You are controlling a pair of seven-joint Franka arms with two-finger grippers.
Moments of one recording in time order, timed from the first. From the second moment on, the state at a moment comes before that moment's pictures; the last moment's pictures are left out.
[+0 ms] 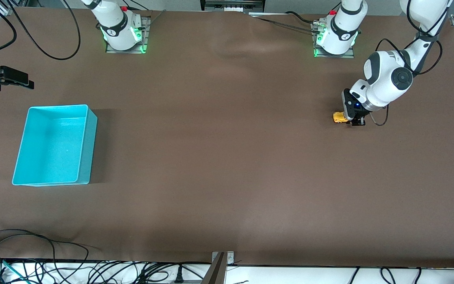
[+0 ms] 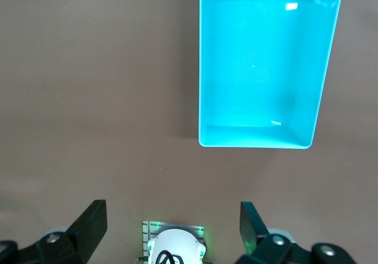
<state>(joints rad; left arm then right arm) 0.13 0.19 -0.08 -2.64 -0.03 2.76 1.56 -0.11 0.12 0.02 -1.44 0.02 1.33 -0.13</state>
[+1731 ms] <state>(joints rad) 0.09 0.50 -0.09 -2.09 -0.03 2.49 1.60 -0.10 0.08 0.07 -1.42 0.02 1.39 -0.07</state>
